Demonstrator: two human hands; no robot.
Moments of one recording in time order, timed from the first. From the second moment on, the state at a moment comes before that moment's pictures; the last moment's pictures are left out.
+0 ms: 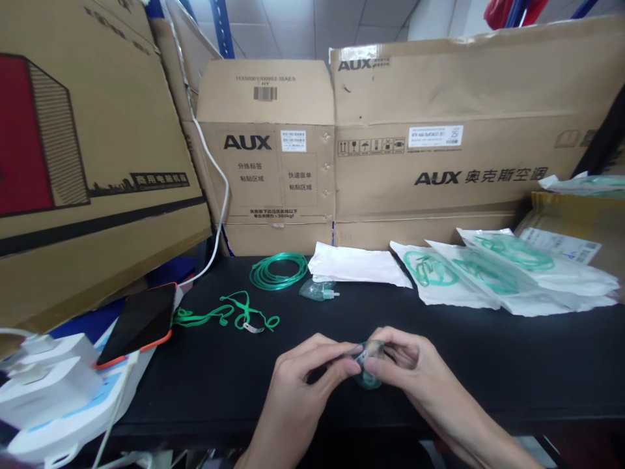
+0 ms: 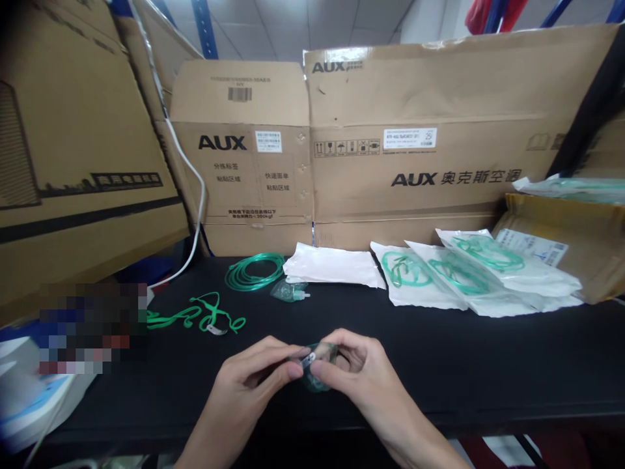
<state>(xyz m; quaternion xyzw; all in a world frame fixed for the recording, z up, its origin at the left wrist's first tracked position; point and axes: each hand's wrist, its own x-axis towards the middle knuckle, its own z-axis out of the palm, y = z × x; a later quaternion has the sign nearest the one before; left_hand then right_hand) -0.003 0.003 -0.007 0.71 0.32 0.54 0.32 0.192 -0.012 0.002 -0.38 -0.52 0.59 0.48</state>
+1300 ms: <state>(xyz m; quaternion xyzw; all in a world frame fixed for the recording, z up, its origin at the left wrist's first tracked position) -0.008 -0.005 -0.002 0.79 0.25 0.50 0.25 0.200 -0.009 -0.004 -0.28 -0.59 0.61 0.45</state>
